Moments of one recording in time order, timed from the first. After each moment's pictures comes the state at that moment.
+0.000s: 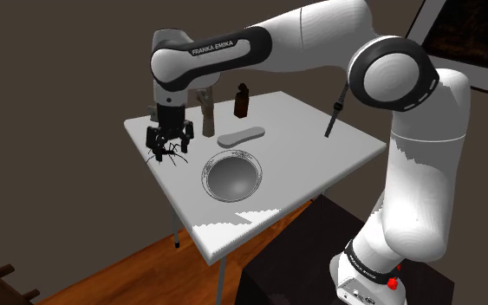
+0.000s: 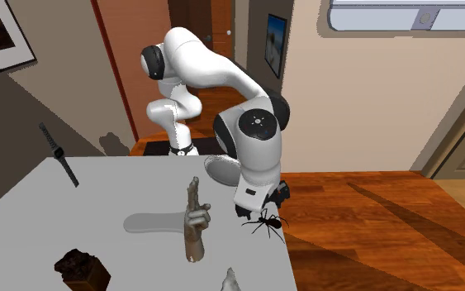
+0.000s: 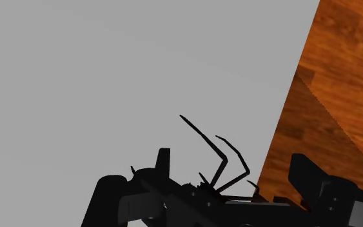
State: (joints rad) arm 0.22 0.37 0.20 -1.62 0.15 1.88 0.19
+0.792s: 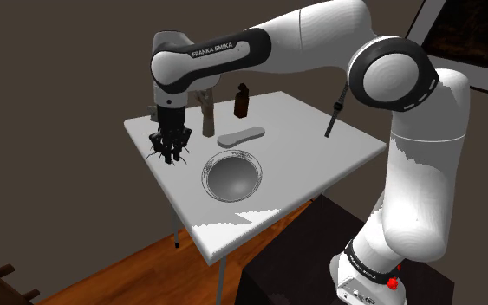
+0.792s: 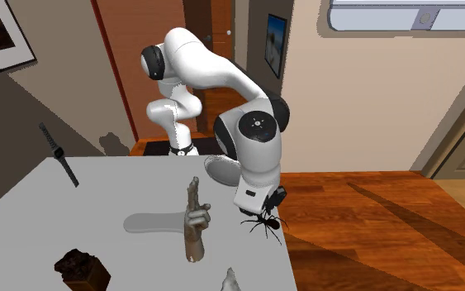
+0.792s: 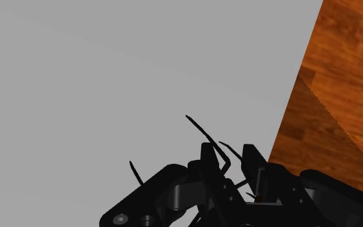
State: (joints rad) arm 0.22 0.37 0.20 -1.62 0.15 1.89 0.19
